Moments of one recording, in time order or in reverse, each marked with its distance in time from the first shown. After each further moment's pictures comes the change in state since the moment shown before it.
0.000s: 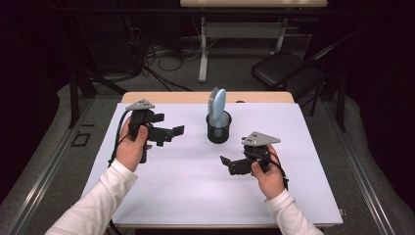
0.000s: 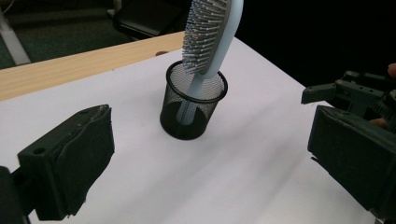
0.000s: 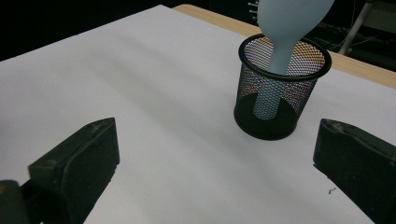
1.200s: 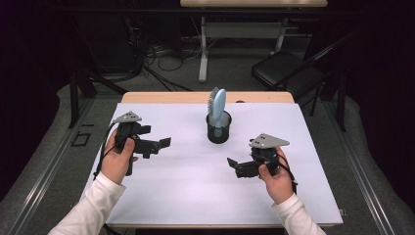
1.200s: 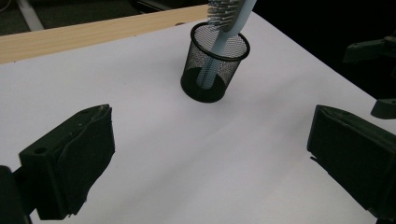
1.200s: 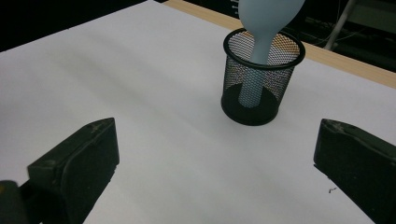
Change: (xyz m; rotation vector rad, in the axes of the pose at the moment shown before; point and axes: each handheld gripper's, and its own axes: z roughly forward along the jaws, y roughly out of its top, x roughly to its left) left arm 0.012 -0.035 -0.026 0.056 0.057 -0.021; right arm -0.002 -0.001 -0.024 0.023 -0.043 0.001
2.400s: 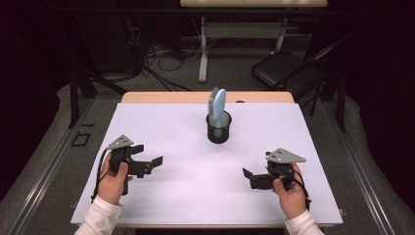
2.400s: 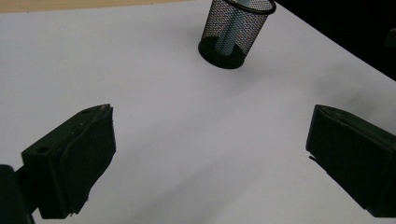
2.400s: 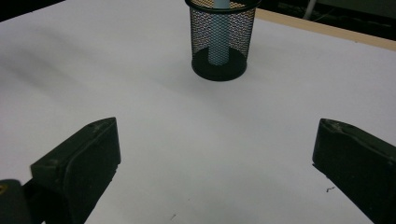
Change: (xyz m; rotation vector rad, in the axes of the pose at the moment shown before) left arm 0.016 -0.072 0.003 -0.042 0.029 -0.039; right arm -0.013 -0.048 -0.024 0.013 -0.089 0.062
